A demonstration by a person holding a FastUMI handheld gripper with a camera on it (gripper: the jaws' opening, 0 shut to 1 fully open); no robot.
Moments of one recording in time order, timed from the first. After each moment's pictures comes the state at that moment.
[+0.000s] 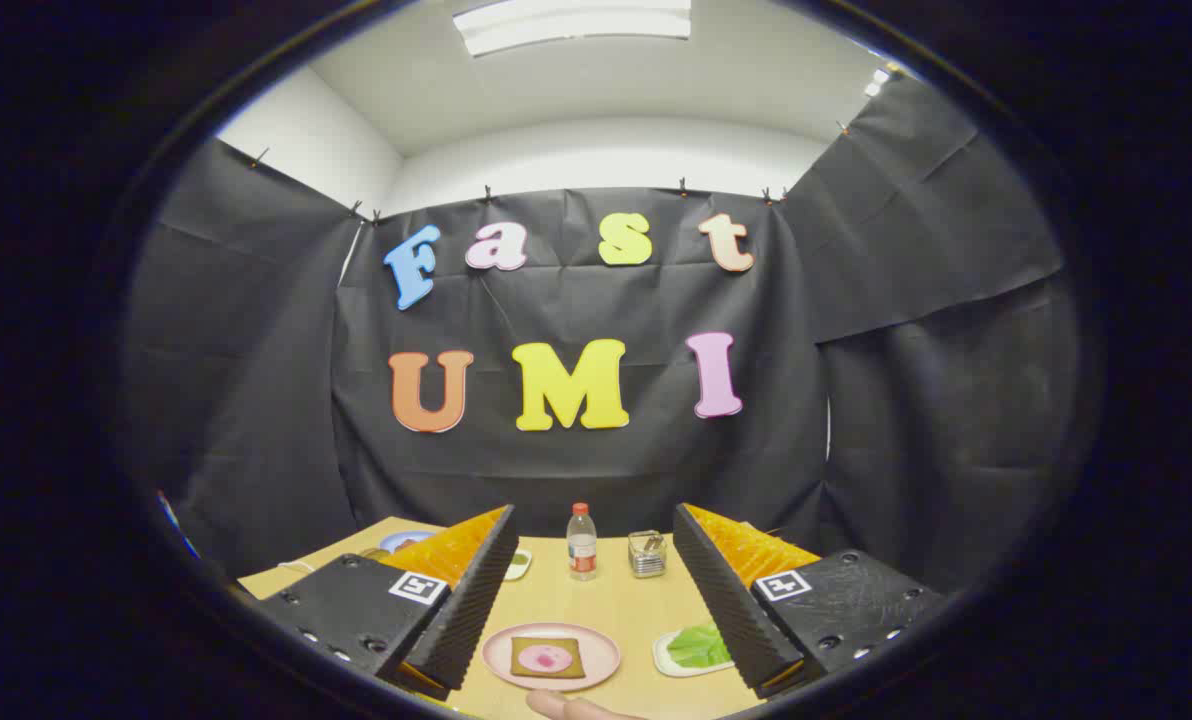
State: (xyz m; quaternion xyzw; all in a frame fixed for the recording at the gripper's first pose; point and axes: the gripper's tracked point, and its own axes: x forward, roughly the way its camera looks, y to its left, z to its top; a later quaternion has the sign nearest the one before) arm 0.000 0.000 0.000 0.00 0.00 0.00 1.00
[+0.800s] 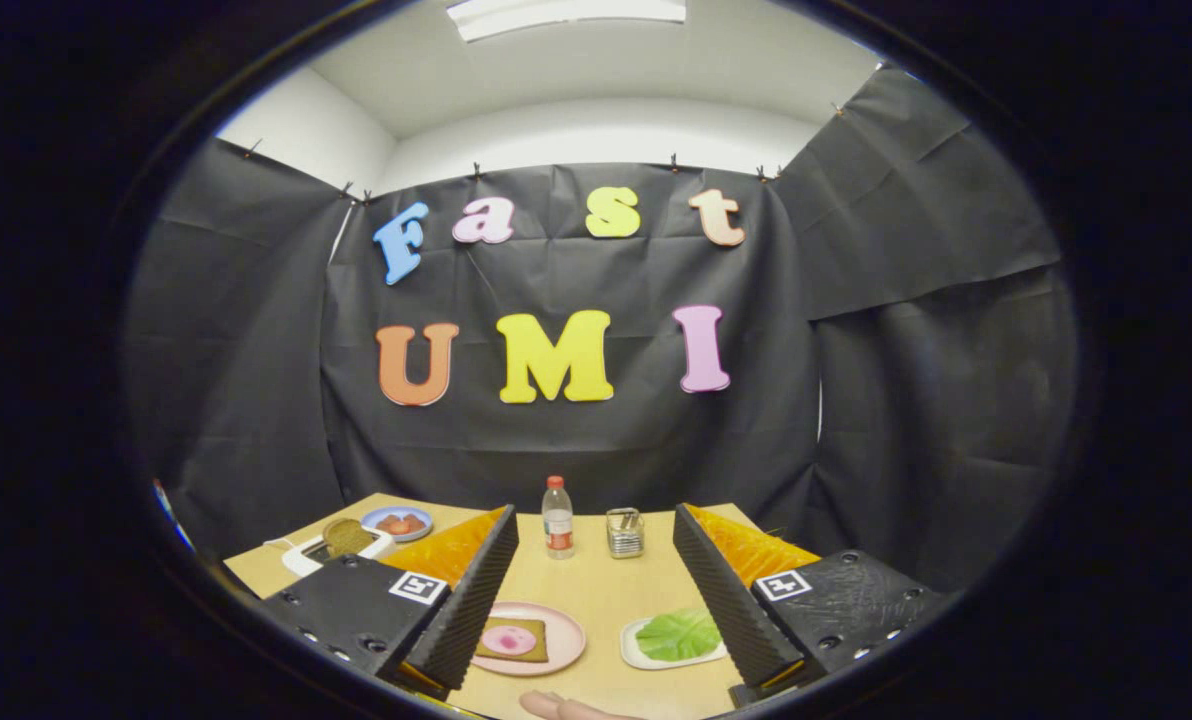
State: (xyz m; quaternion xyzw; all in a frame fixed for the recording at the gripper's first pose) arm 0.015 -0.057 -0.036 0.00 0.04 -0.01 1.00
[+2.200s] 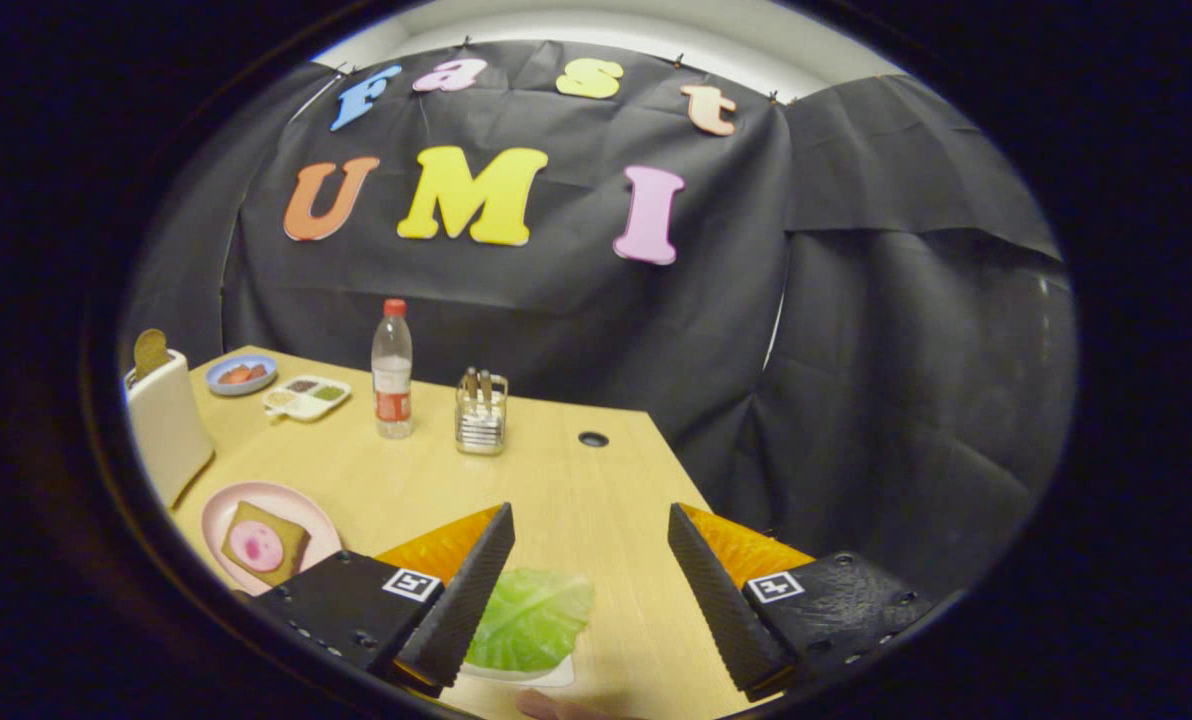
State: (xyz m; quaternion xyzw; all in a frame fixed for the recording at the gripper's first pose) arm 0.166 -0.224 -0.245 -0.10 0.21 -0.10 0.97
